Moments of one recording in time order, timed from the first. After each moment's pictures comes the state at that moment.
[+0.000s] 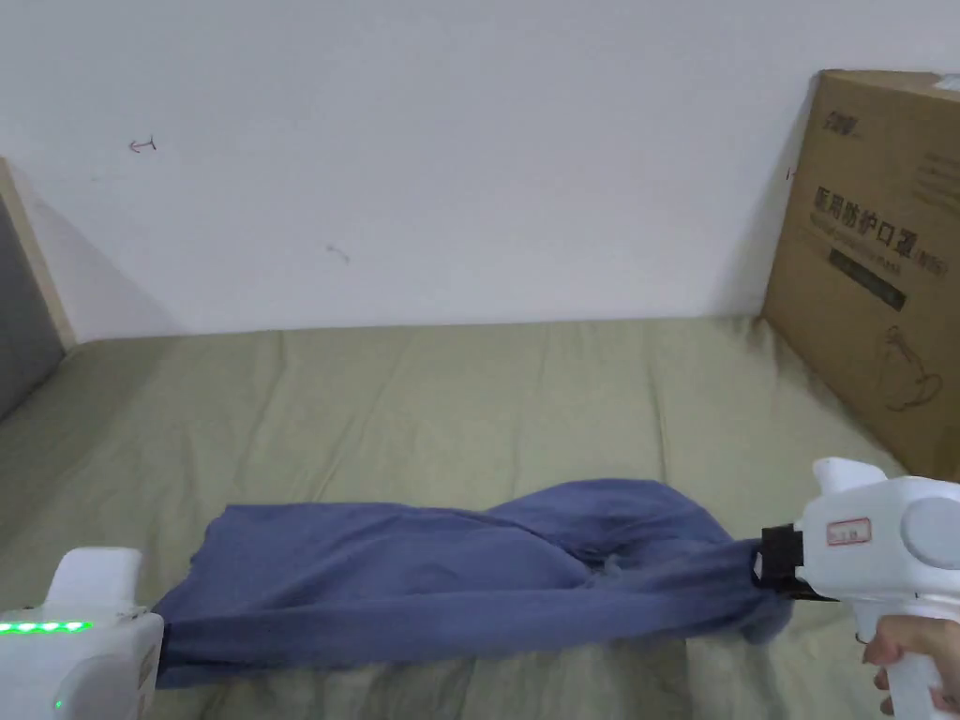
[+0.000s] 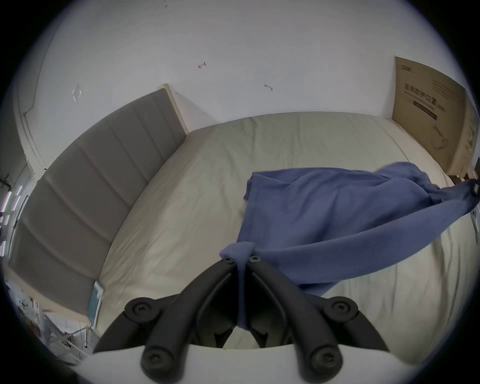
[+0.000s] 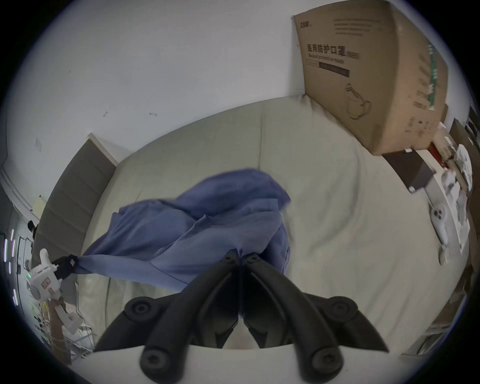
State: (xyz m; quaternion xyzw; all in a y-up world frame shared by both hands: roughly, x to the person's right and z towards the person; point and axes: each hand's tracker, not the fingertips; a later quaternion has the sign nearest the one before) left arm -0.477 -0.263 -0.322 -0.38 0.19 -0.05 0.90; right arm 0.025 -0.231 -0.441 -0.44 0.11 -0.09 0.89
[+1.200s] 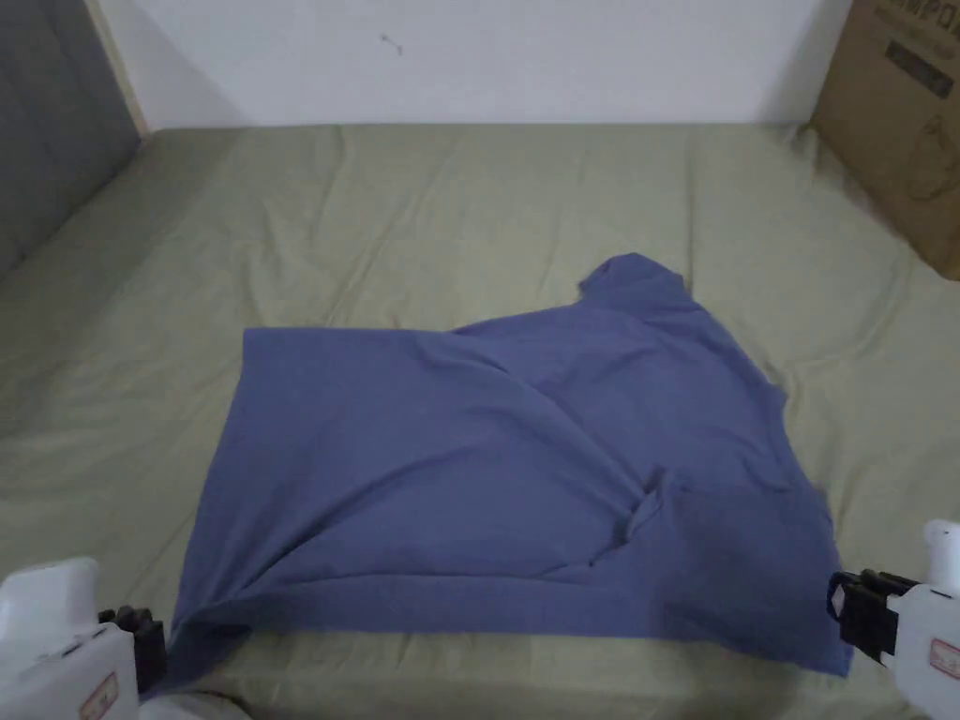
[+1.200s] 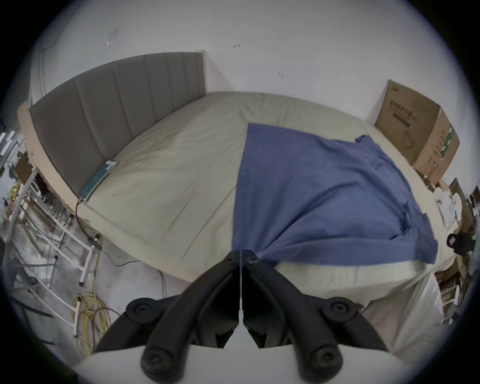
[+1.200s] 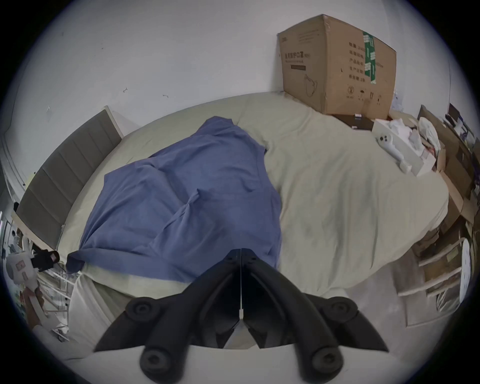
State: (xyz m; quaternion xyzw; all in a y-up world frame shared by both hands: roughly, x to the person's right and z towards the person) left arm -0.452 -0.322 -0.032 -0.41 0.19 0.08 0.89; right arm 0.050 -0.312 -0.155 -0.42 0.09 -0.06 0.90
